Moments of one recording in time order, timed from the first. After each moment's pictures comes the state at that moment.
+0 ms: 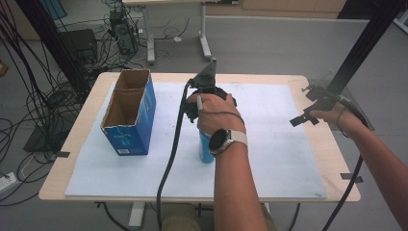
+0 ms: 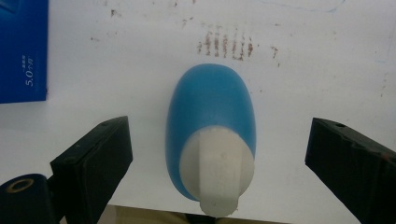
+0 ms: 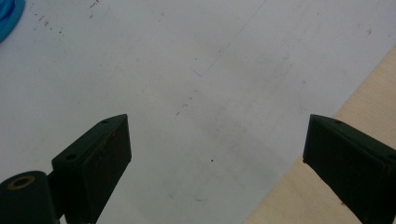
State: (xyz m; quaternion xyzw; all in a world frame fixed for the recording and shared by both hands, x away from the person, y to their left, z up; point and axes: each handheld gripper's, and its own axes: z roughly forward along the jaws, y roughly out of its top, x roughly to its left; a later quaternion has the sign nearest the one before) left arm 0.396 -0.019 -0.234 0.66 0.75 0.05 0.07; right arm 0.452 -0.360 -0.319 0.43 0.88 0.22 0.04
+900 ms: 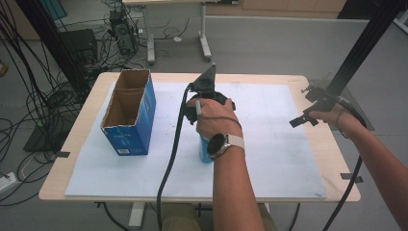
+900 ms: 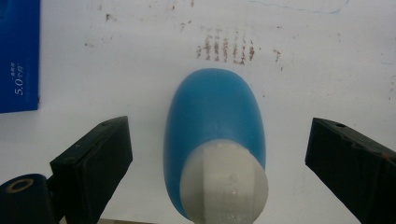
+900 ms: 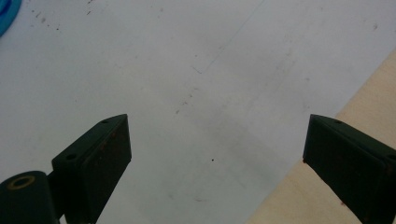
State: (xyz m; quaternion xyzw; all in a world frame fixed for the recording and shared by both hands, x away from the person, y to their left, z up) left arm 0.396 -0.017 -0.249 0.66 0.74 0.06 0.09; right arm 0.452 -0.360 -0.324 0.43 0.88 0.21 0.03
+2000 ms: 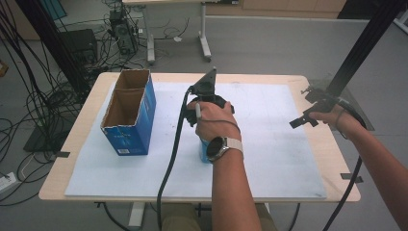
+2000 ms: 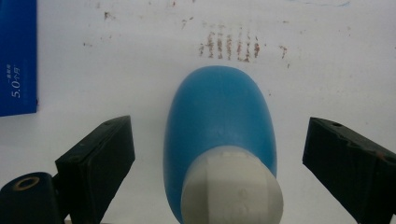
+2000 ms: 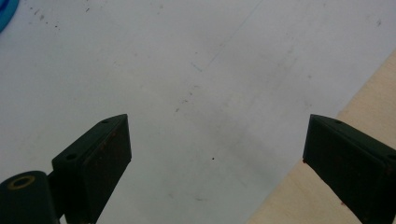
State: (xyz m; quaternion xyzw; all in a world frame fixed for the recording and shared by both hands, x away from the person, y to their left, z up) left arm 0.397 -0.017 -0.258 0.67 0.74 0.06 0.08; right arm 0.452 -0.360 -0.327 0.43 0.88 0.21 0.03
